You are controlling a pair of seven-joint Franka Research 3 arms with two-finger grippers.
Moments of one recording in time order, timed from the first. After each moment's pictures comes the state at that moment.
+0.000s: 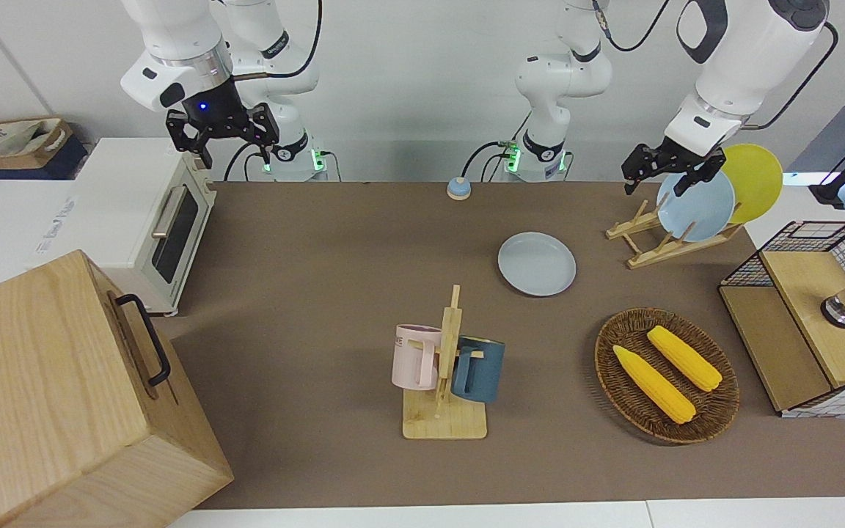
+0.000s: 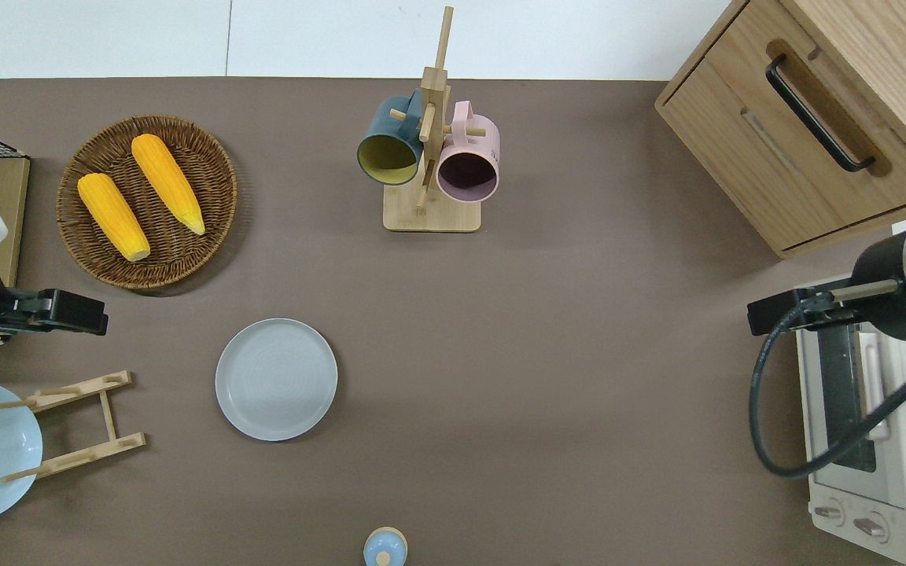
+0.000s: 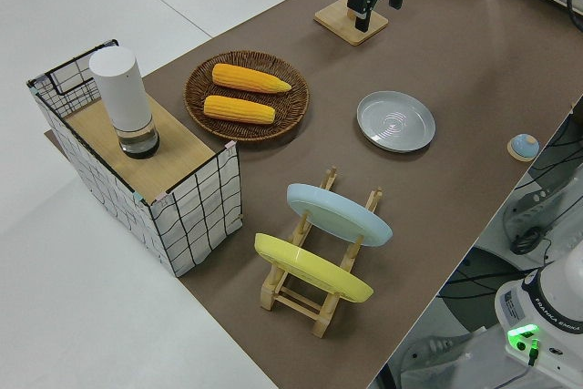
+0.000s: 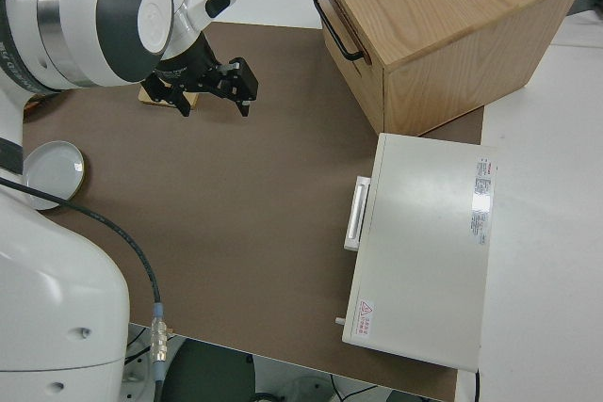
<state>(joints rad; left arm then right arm) -0.01 -0.03 0.01 -1.65 -0.03 1.54 0.07 0.03 0.00 0.09 -1.47 0.00 1.39 0.03</state>
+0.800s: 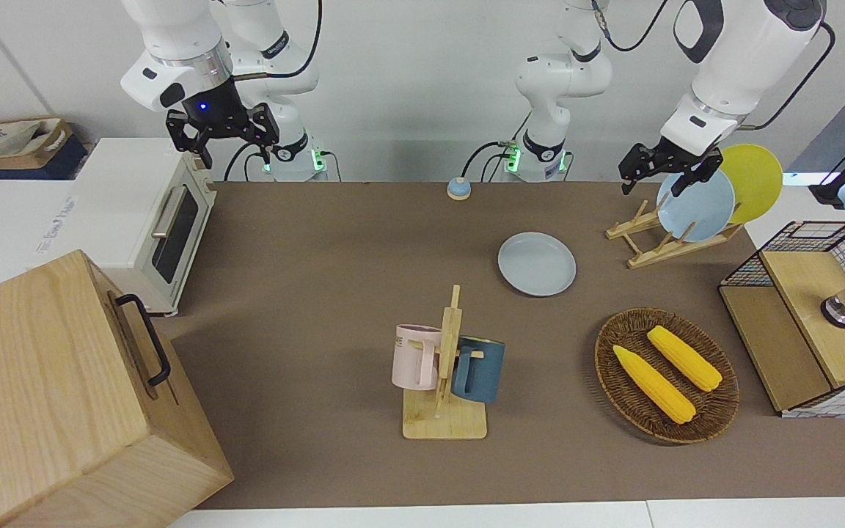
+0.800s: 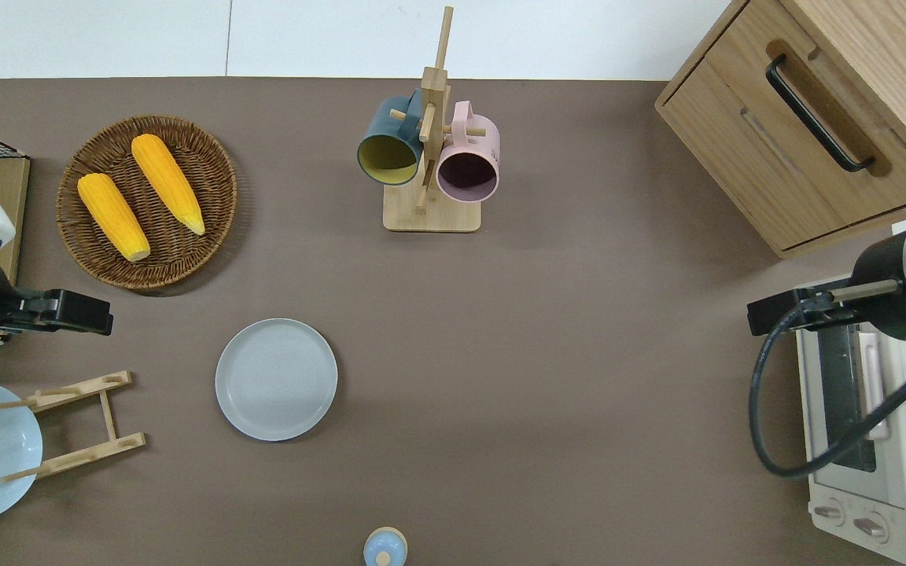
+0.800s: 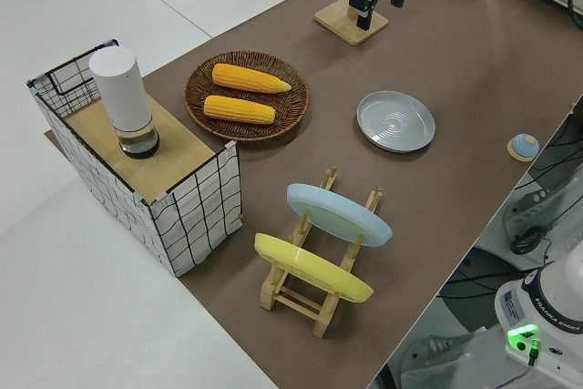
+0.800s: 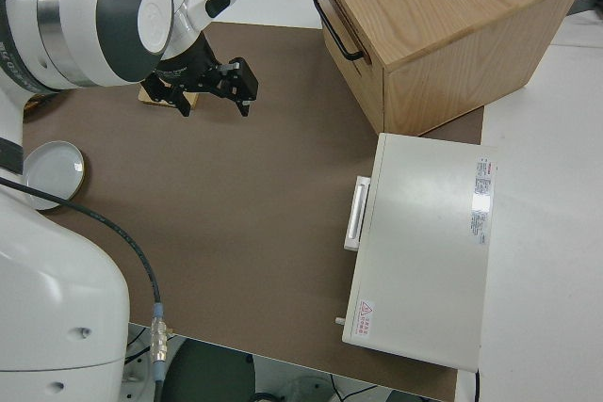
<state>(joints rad) -0.01 -0.03 0.00 -1.65 -0.03 1.54 0.06 0.03 0.00 0.09 -1.47 0.00 1.39 0.03</state>
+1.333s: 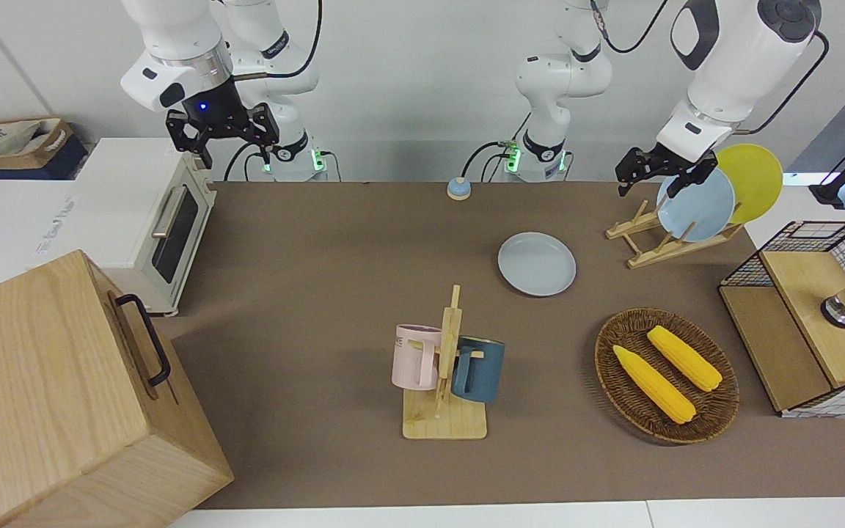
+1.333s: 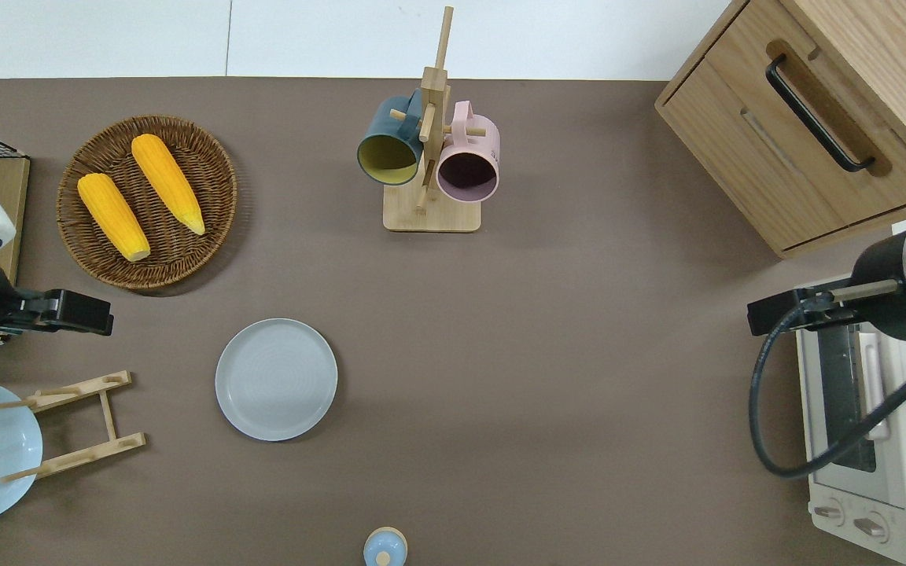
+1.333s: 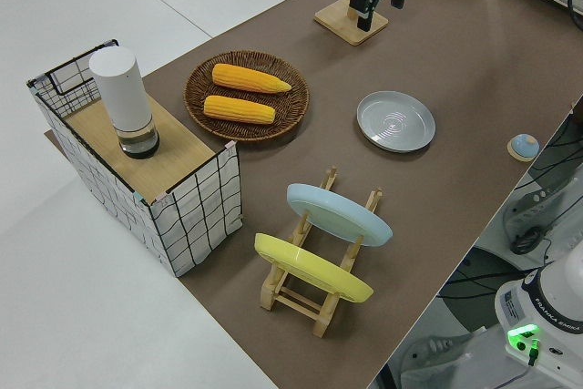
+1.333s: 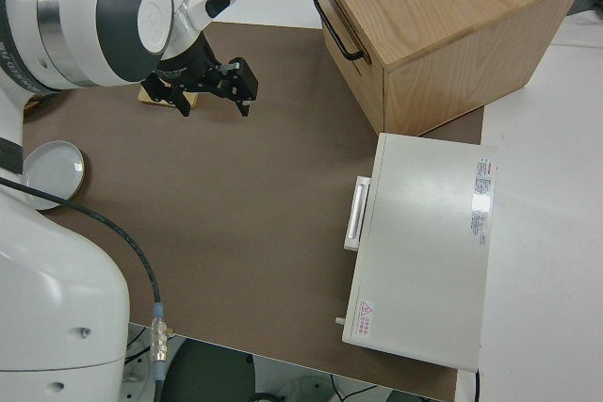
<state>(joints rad) -0.01 -0.04 0.00 -1.69 -0.03 1.54 0.05 0.03 0.00 0.09 -1.47 0.00 1.39 0.03</state>
